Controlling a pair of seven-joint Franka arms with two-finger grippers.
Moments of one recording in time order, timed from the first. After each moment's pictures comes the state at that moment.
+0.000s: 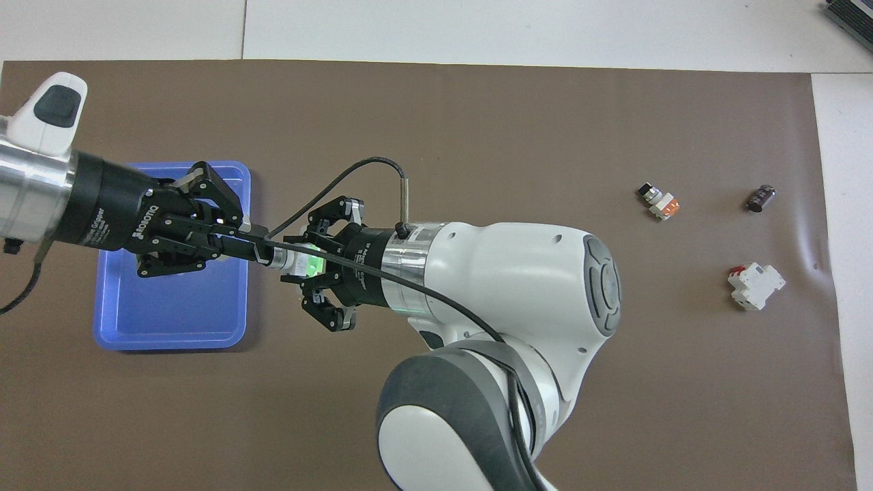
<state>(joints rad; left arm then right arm) 0.02 -0.03 -0.16 -1.66 -0.72 1.55 -0.65 0.57 0.17 0.16 -1.73 0.92 2.48 1.72</state>
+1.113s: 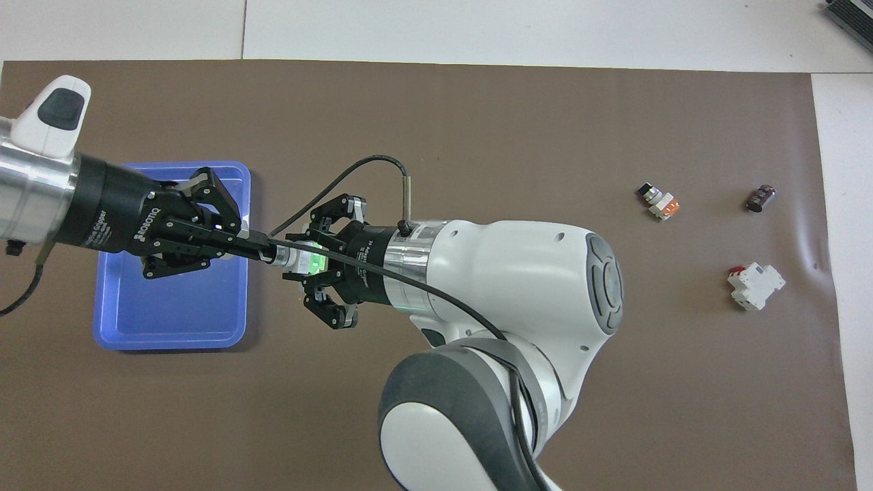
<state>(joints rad) 0.02 -0.03 -0.16 -1.67 -0.72 1.55 -0.75 0.57 0.17 0.15 -1.73 0.92 2.48 1.72</state>
